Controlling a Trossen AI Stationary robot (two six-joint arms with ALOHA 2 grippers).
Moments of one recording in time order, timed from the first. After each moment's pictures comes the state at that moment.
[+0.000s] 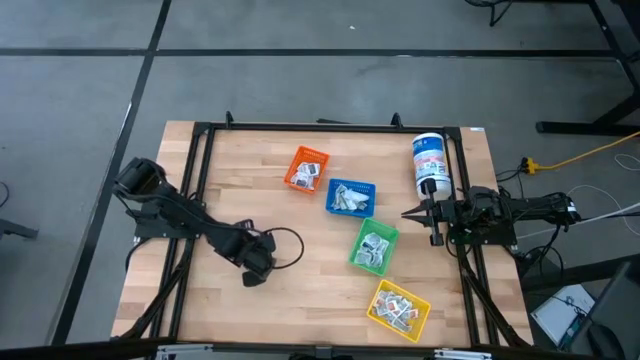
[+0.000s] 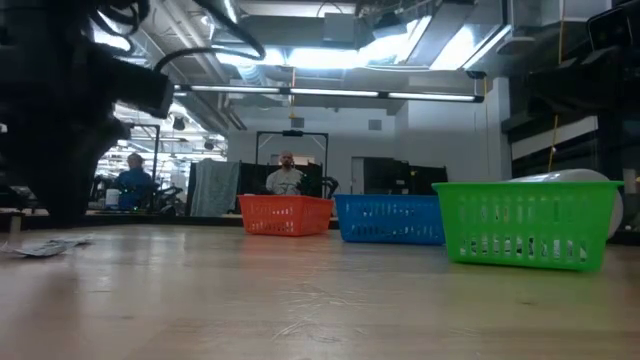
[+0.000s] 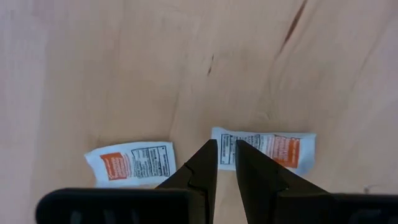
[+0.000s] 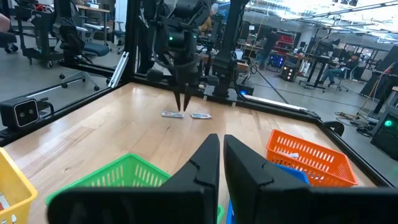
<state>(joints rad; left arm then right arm) -0.50 1.59 0.89 -0.77 -0.20 -0.81 0.09 0.04 0.01 0.01 -0.02 -0.21</state>
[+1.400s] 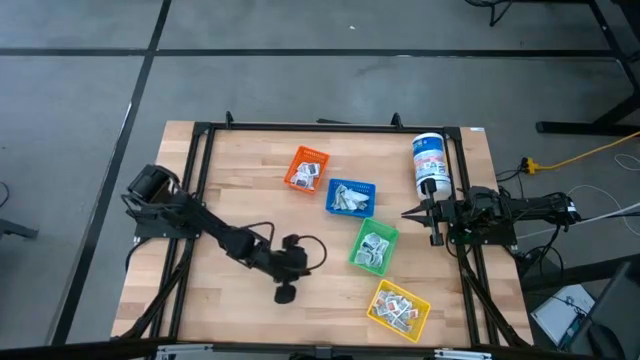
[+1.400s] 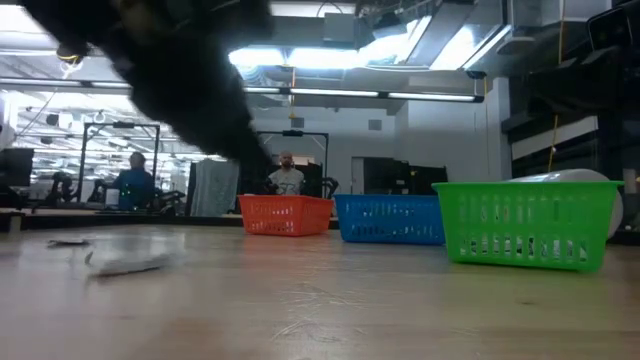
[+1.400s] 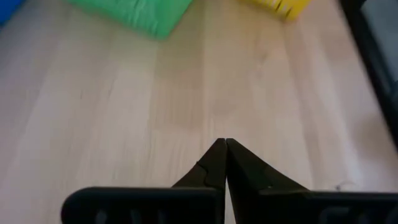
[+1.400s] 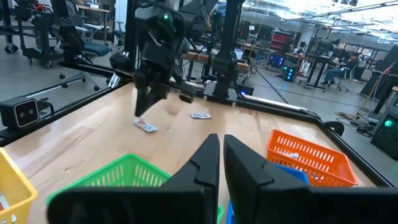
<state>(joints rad) -0.46 1.72 0.89 0.08 -0.25 -0.45 0.09 0.04 0.01 0.01 -0.02 -0.21</state>
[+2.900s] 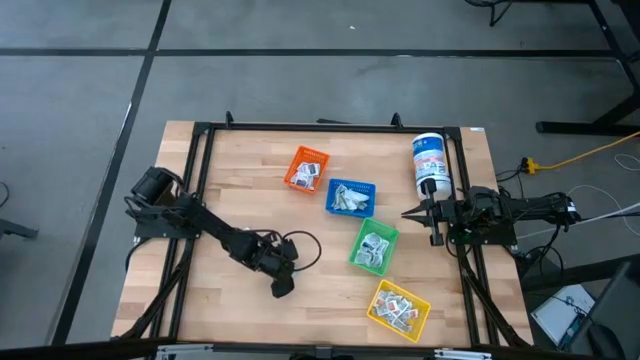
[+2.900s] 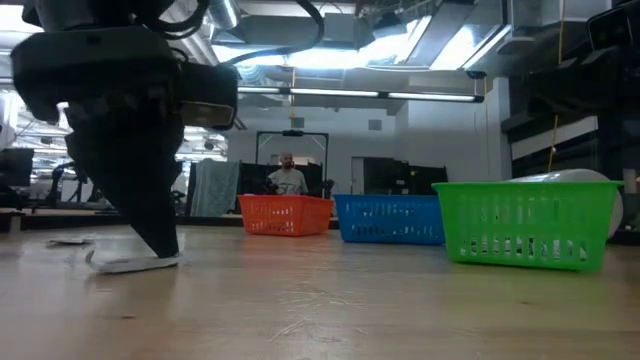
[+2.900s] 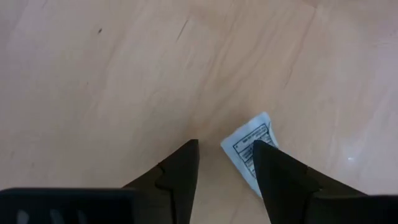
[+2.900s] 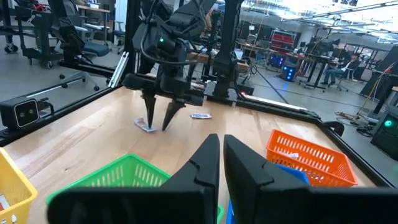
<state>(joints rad) -0.46 1.79 0.92 -0.30 -0.19 -0.88 0.09 0.04 0.01 0.01 -0.02 -0.21</state>
